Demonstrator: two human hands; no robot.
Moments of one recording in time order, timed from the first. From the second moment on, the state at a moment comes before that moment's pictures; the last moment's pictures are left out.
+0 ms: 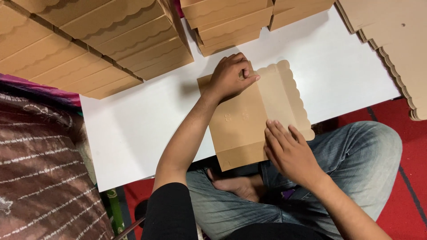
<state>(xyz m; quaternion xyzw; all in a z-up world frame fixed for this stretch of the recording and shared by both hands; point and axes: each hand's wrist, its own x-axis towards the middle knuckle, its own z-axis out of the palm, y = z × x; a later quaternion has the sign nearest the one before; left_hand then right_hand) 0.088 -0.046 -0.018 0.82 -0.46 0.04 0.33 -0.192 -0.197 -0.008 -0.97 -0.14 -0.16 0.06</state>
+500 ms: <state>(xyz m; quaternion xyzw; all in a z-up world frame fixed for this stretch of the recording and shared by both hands) 0.090 -0.035 -0.019 0.83 -0.46 0.04 0.33 -0.215 -0.243 0.002 -0.99 -0.02 -0.13 0.04</state>
